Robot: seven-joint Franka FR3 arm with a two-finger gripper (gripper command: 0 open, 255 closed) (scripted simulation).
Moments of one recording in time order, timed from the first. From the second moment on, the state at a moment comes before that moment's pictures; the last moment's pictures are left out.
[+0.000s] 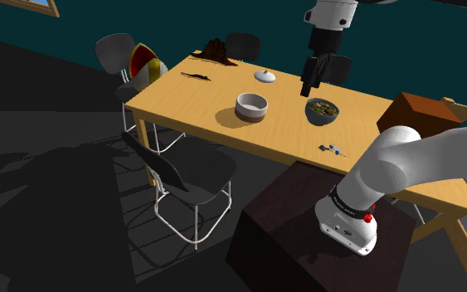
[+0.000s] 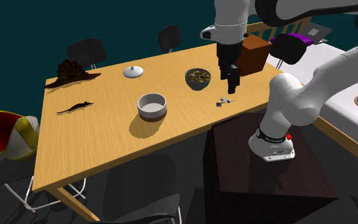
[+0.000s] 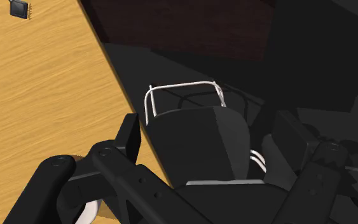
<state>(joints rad) 0.01 -0.79 0.04 -2.40 0.08 1.47 -0.10</state>
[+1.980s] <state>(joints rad) -0.07 0.14 -0.07 -2.12 -0.02 2.17 -0.29</state>
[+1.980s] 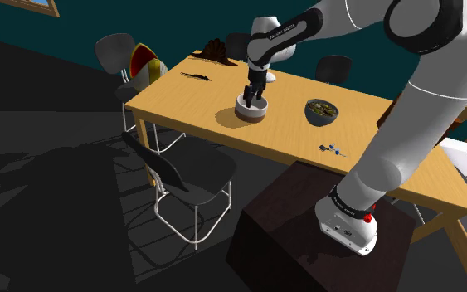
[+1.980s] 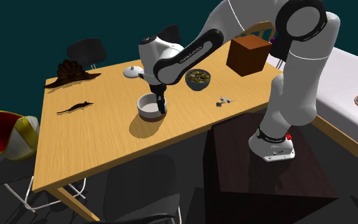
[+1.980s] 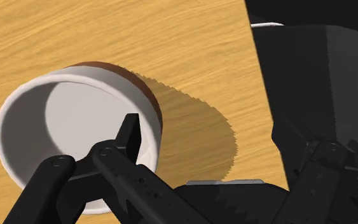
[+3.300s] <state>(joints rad) -0.11 0.50 -0.08 -1.88 -0.01 2.31 -0.34</state>
